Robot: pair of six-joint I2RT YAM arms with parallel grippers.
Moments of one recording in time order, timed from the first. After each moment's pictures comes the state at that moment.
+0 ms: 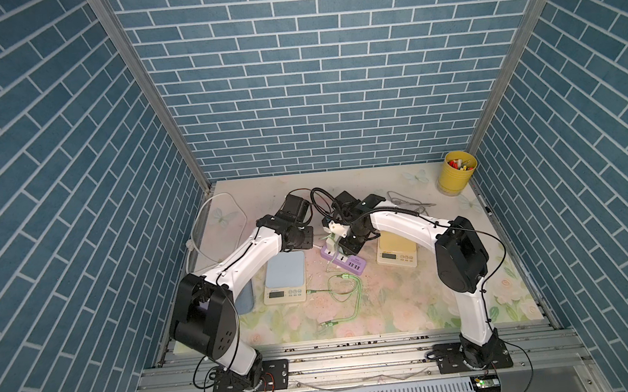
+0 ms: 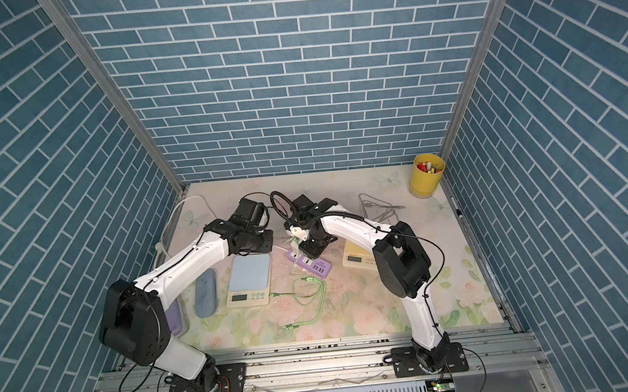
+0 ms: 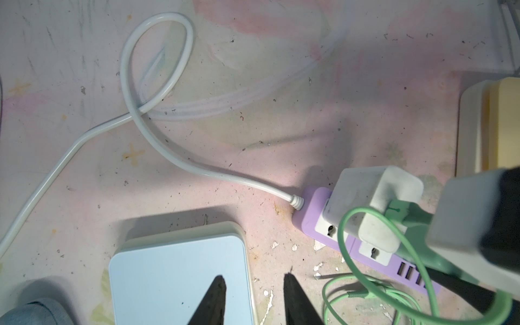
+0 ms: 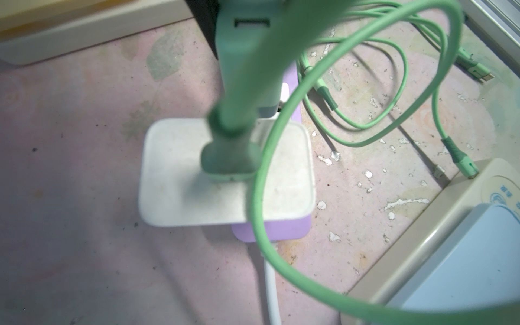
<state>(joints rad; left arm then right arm) -0.47 1.58 1.22 -0.72 -0.08 -0.32 0.80 2.05 1.71 -1.02 -0.12 -0.22</state>
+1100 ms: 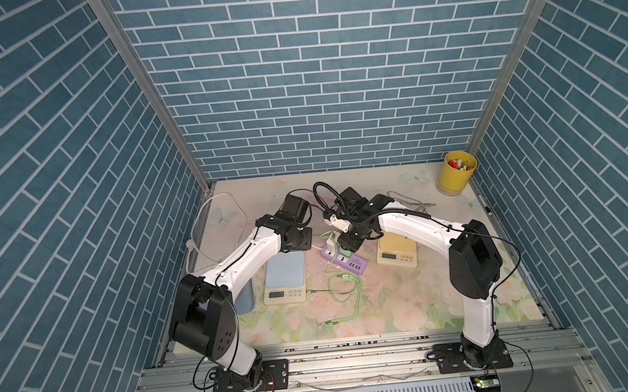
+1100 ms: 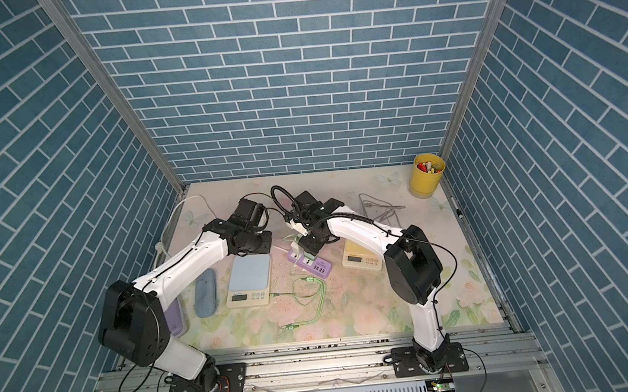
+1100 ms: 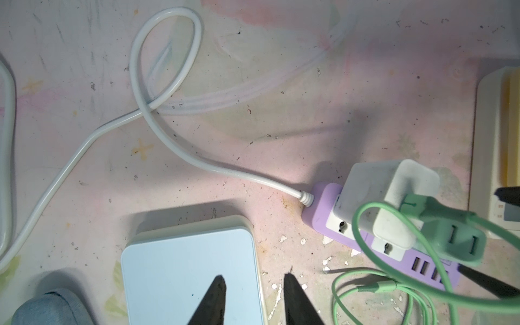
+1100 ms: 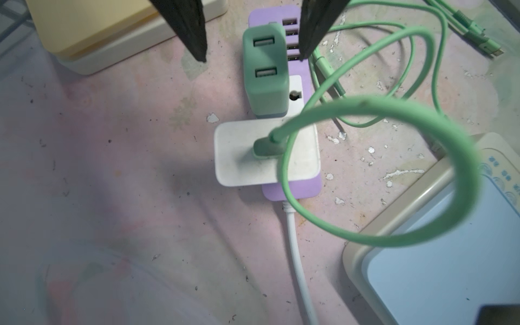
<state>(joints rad) -0.47 1.57 1.22 -0.75 -0.10 -0.29 0.80 1.94 1.64 -0.88 -0.06 -0.20</state>
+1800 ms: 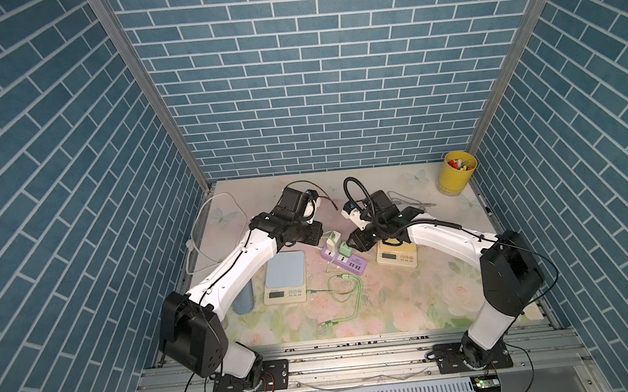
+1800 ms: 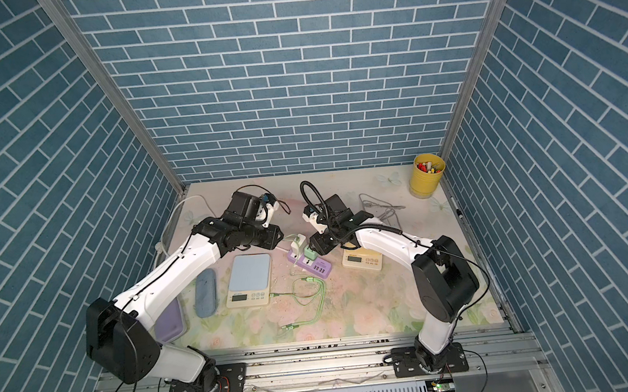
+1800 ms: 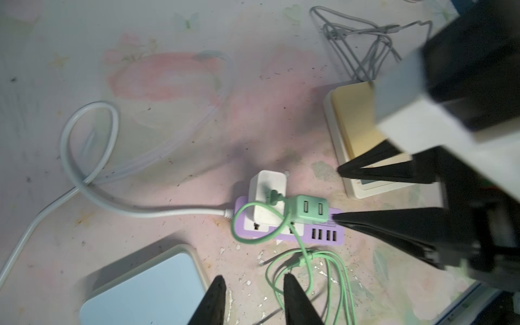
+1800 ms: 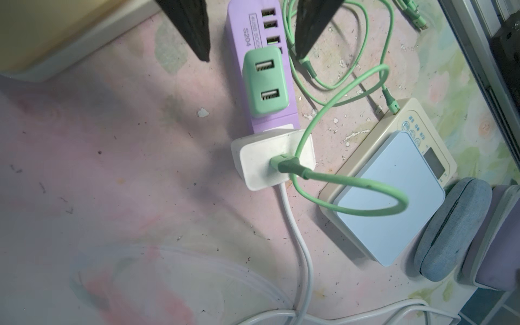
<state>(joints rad) -0.54 1.50 1.30 -0.71 0.14 -0.14 0.69 1.73 1.25 -0.45 -0.28 -0.01</state>
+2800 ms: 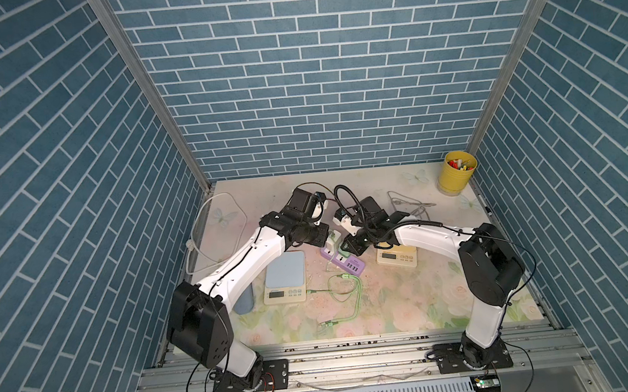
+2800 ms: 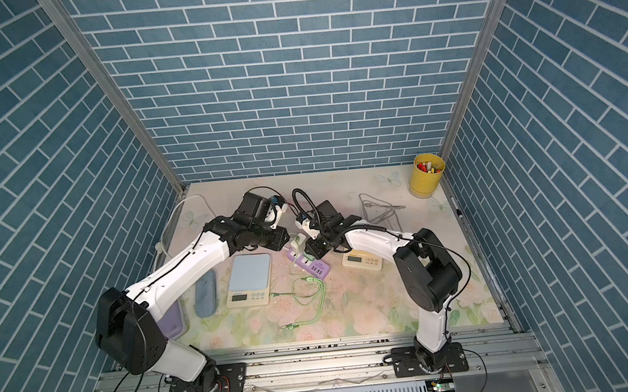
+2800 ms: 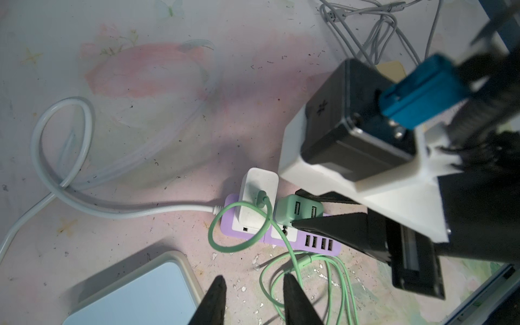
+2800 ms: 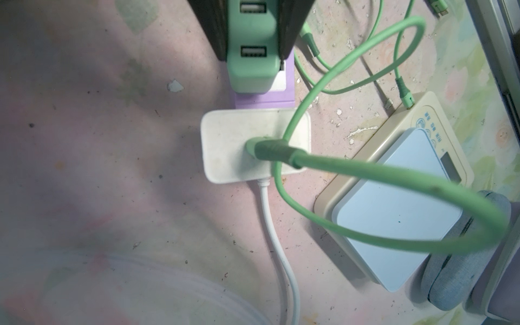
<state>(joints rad) -0.56 1.55 1.31 -0.72 0.09 -0.14 0.74 1.83 1.27 -0.41 -0.29 -0.05</state>
